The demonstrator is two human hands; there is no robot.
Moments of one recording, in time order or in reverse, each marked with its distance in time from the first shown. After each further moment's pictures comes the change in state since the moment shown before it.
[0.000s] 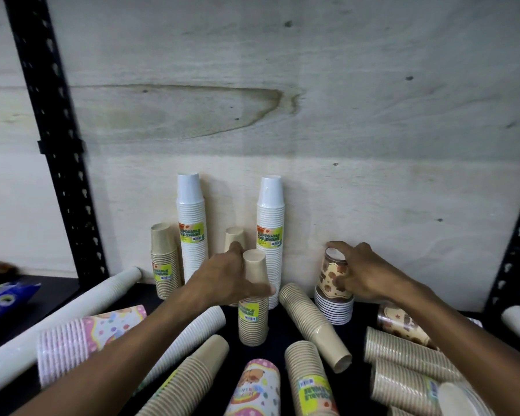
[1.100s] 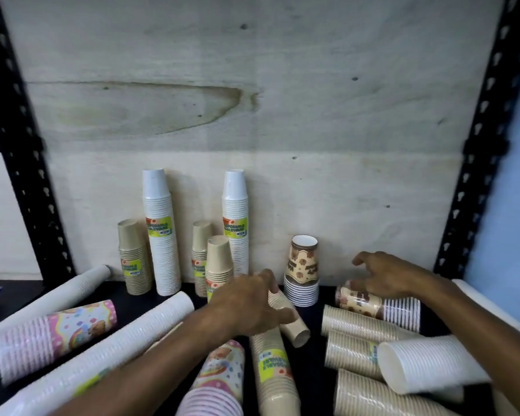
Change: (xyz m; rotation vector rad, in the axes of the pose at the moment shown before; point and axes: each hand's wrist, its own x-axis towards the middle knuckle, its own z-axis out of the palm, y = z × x) left_hand -0.041 0.072 0.052 0.087 -0.127 0.158; right_hand -0.062 0.067 -0.038 -0.139 -0.150 0.151
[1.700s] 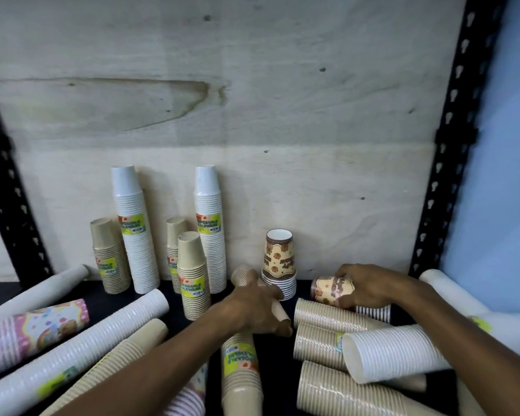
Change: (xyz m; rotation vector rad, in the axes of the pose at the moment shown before) left_hand 0.034 0.042 0.040 0.154 -0.231 -0.034; right_hand -0.005 0.030 0.018 -0.047 -0.097 -0.044
